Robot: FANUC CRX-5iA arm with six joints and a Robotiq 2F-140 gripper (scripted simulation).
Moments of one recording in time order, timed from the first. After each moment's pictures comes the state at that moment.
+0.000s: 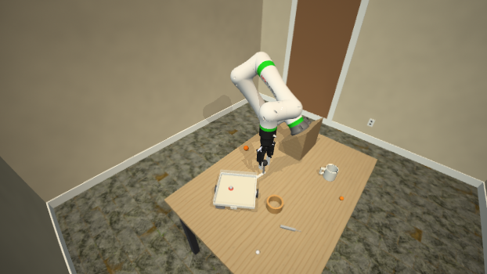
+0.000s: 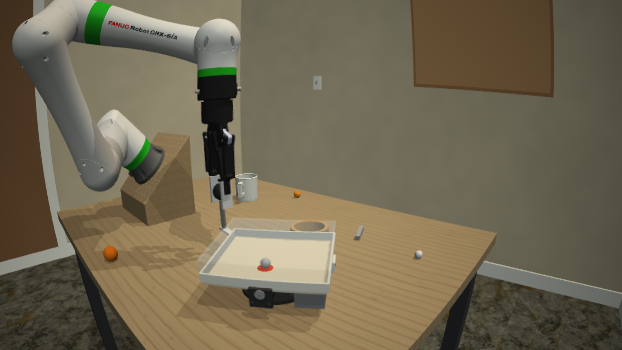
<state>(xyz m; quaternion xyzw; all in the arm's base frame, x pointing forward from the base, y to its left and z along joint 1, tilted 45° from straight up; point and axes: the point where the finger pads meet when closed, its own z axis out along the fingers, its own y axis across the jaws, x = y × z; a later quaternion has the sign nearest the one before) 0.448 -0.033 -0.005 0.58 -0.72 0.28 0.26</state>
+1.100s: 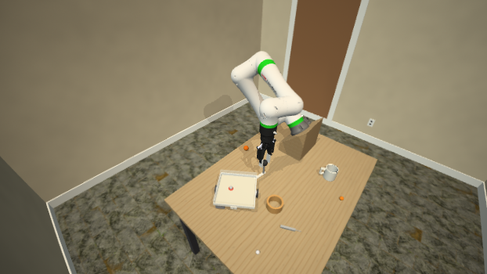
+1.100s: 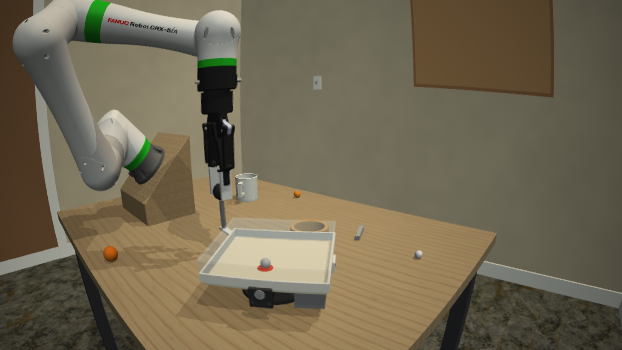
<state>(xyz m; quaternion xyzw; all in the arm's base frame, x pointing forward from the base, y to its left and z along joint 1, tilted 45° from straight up) 0.449 -0.018 0.010 0.58 -0.72 0.28 0.26</state>
